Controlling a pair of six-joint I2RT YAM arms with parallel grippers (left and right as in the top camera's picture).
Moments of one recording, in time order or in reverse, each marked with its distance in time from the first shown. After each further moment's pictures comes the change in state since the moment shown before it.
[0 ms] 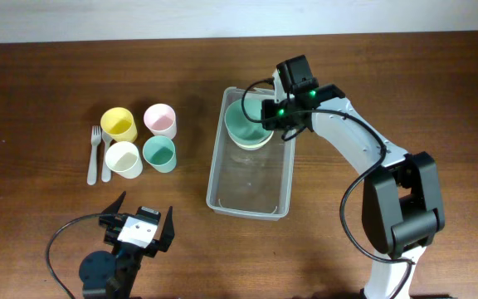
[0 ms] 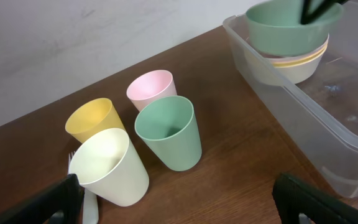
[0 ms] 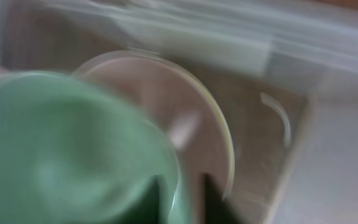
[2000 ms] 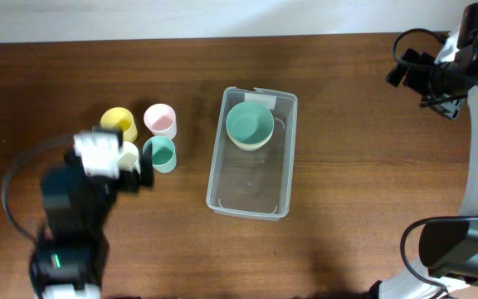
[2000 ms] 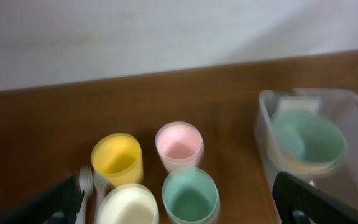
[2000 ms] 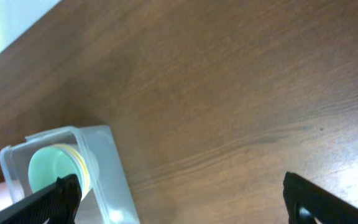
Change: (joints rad) left arm 0.012 0.848 0.723 -0.034 -0.084 -0.289; right arm -0.572 -0.201 0.457 -0.705 0.061 0.003
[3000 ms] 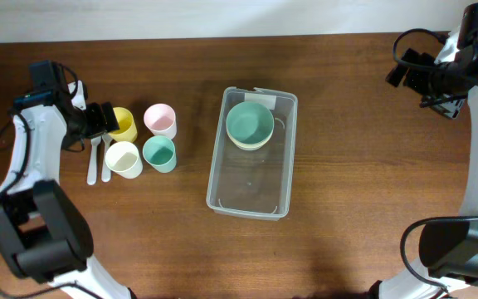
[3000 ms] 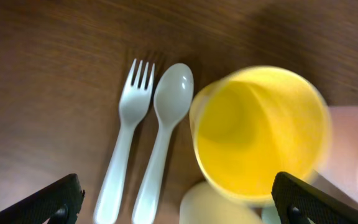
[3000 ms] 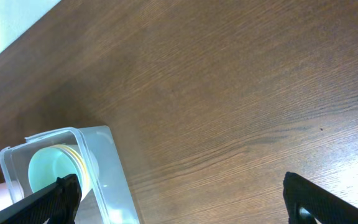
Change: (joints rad) left arm 0.230 1.070 0.718 -0.489 -0.064 -0.142; right arm 0.000 0.000 0.000 0.000 0.000 0.001
